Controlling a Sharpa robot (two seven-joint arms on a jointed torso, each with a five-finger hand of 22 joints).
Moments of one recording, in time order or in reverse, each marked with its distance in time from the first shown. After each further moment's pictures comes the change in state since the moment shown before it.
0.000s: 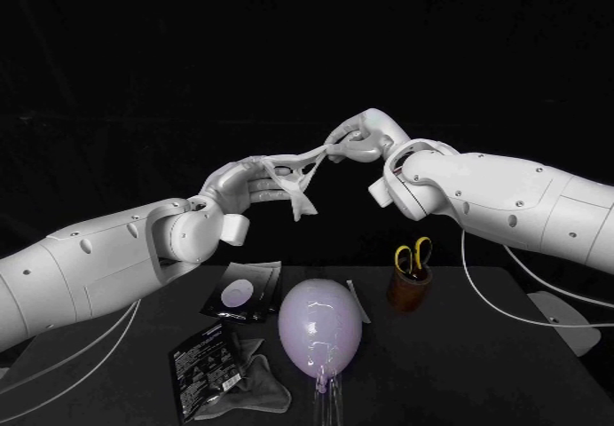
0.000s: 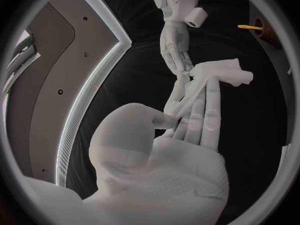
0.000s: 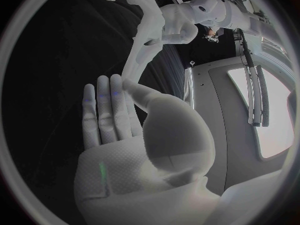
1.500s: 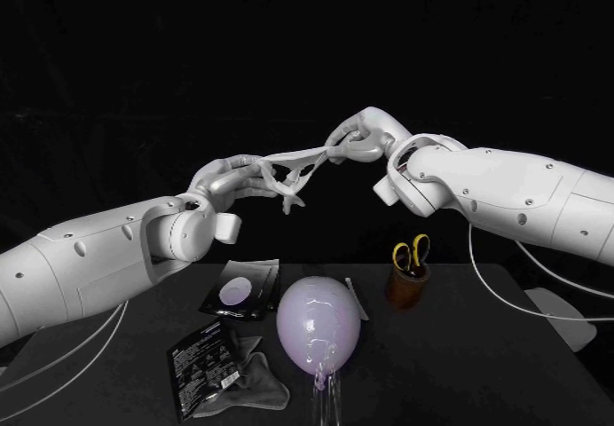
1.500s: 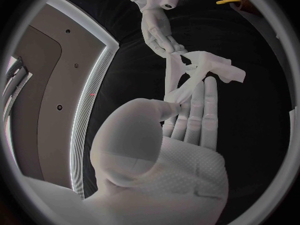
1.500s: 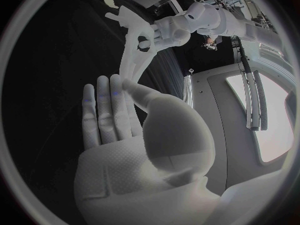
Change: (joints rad) left arm 0.000 -0.011 -0.001 -0.007 -0.114 -0.162 -0.002; left_hand 0.227 -0.069 -0.333 -0.131 -0.001 0.421 -0.005 -0.370 -0.530 0.201 -0.052 -0.017 -0.044 -0.113 -0.032 0.313 0.254 -0.054 -0.228 -0.083 0.327 0.240; right arm 0.014 -0.039 -0.003 0.038 -0.064 0.060 -0.026; right_hand 0.002 0.002 0.003 -0.003 0.000 -0.001 -0.003 0.000 0.000 -0.005 0.001 0.000 0.000 -0.004 0.004 -0.001 0.000 -0.008 0.000 0.000 0.000 0.002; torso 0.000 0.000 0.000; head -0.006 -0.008
